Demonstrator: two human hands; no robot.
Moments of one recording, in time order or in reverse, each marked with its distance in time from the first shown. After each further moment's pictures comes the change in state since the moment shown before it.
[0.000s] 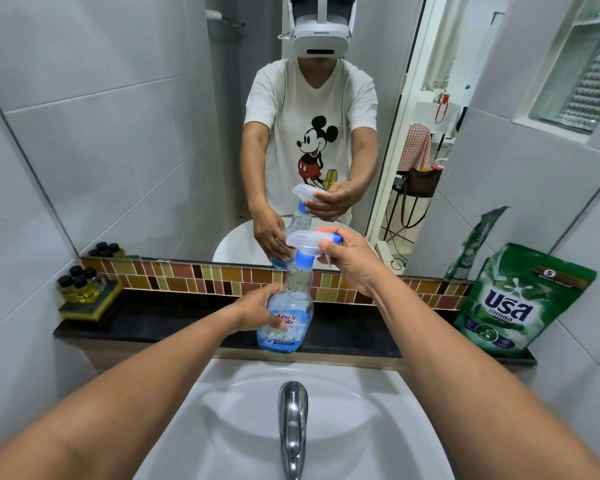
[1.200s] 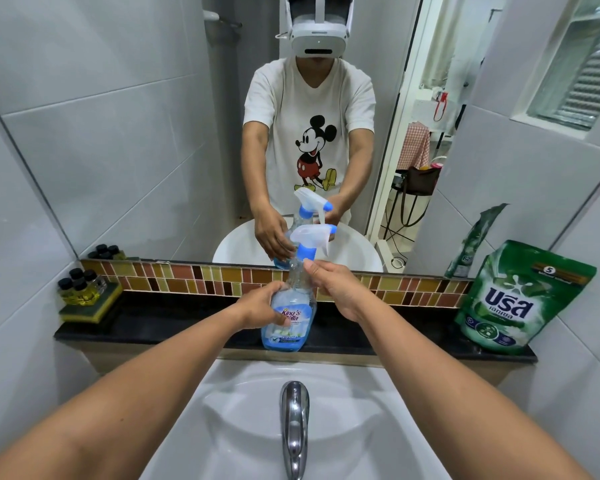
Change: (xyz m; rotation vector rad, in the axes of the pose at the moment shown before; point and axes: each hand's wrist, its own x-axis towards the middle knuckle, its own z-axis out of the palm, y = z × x) left_hand 0.005 0.000 0.000 0.107 0.070 -0.041; right_hand -0.018 0.037 0.021 -0.026 0.009 0.252
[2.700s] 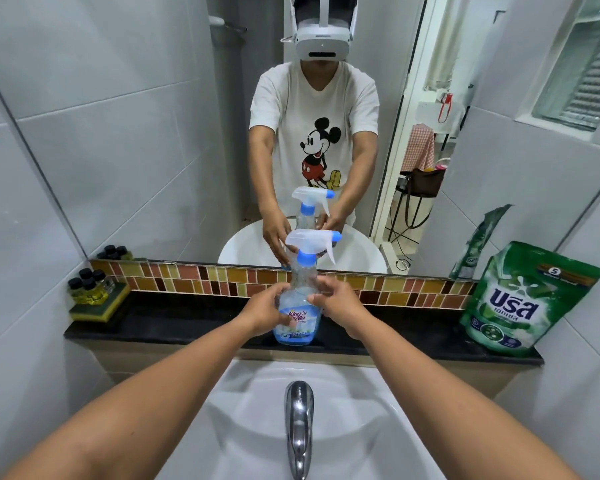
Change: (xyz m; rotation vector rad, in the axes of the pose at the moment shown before) left_hand -0.014 0.010 0.017 -0.165 0.151 0.031; right_hand -0.017 0.021 0.008 -0.221 0.070 0.007
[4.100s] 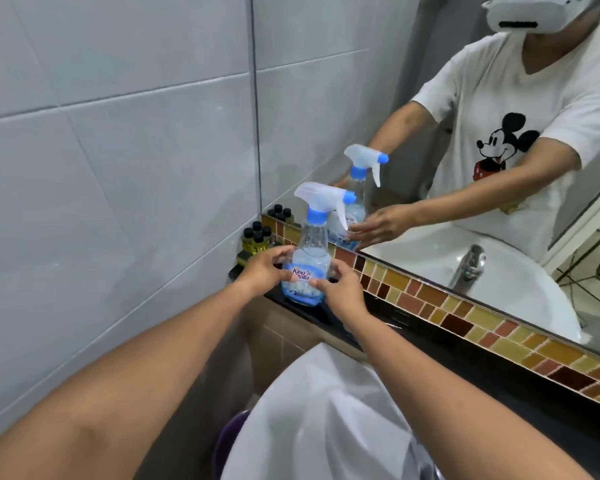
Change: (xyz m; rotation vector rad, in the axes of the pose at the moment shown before) left_hand -0.071 -0.157 -0.212 -0.266 0.503 -0.172; right_hand 0.093 -0.015 0.276 -0.060 -0.189 -0.108
